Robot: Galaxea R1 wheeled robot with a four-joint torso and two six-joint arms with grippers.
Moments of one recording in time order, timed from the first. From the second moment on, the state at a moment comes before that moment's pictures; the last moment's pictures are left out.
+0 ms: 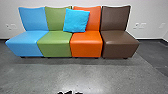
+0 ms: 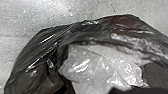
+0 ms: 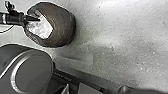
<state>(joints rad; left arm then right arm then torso) 0.73 2.85 -2.46 -0.50 0.51 0.03 -0.84 1.94 -1.16 -0.20 -0.44 0.45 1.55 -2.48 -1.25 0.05</state>
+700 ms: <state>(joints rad) 0.79 2.99 -2.66 -0.51 0.47 0.03 -0.85 1.98 -1.21 -0.20 -0.44 0.46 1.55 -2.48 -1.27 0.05</state>
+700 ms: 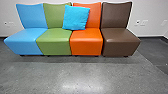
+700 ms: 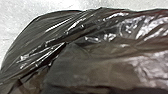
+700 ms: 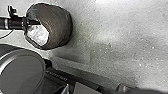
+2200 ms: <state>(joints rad) 0.87 3.02 -2.71 -0.52 0.45 0.03 -0.87 1.99 -1.23 -0.21 -0.44 0.46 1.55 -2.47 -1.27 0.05</state>
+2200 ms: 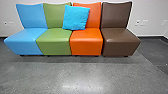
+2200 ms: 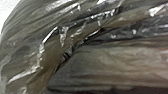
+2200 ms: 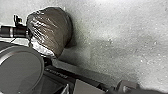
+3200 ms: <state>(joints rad) 0.92 2.99 -2.70 -0.51 0.44 0.06 -0.96 2.07 -1.32 -0.21 -0.42 0.46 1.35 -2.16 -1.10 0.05</state>
